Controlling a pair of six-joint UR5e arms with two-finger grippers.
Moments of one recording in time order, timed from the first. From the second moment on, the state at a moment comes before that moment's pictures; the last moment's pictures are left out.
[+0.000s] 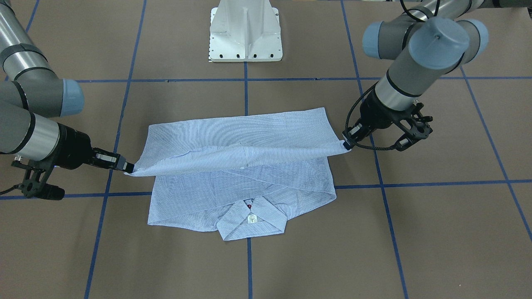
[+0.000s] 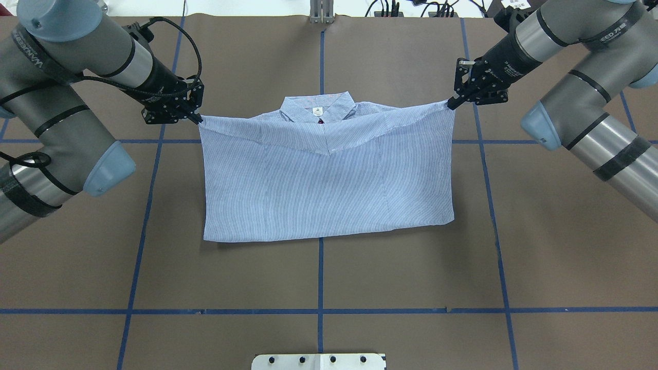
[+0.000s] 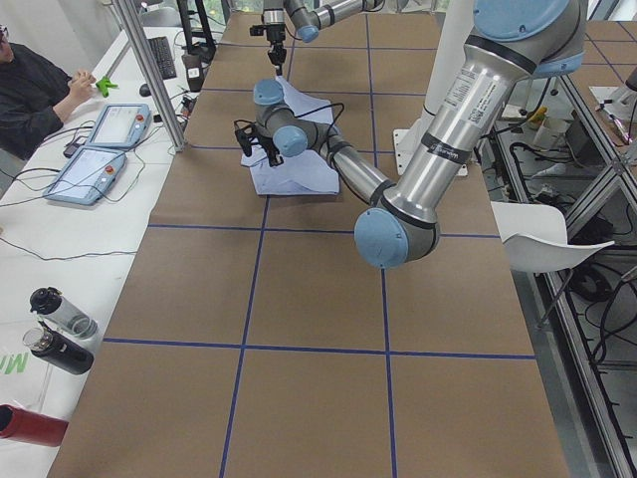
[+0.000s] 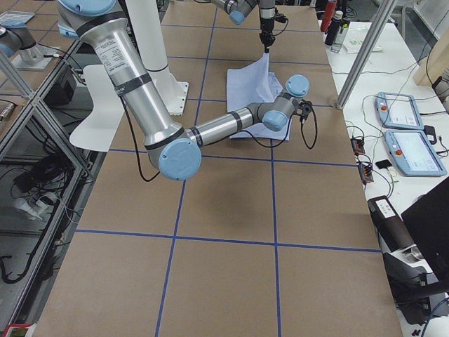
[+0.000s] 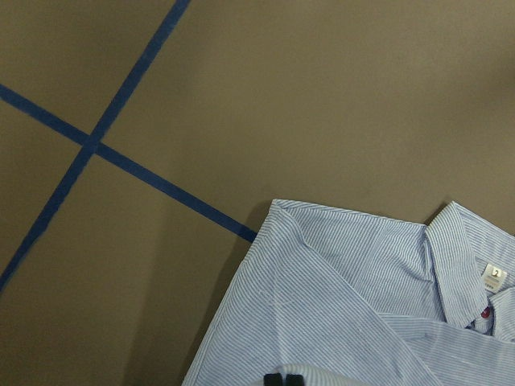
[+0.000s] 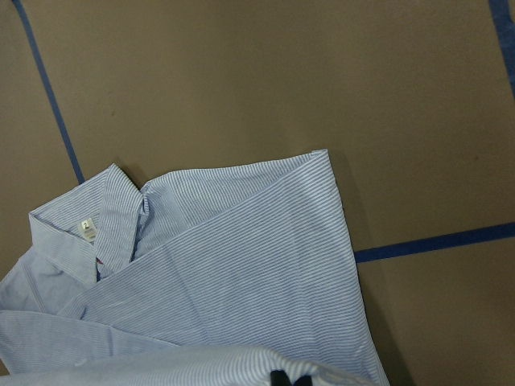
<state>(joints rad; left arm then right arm) -0.90 -2.09 -1.64 -1.85 -2.19 -1.55 1.04 -1.05 1.39 -1.00 2.54 1.34</state>
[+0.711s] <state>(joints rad) -0.89 -2.16 -1.47 -1.96 -2.19 -1.56 1.02 -1.00 1.30 -1.00 2.50 1.34</state>
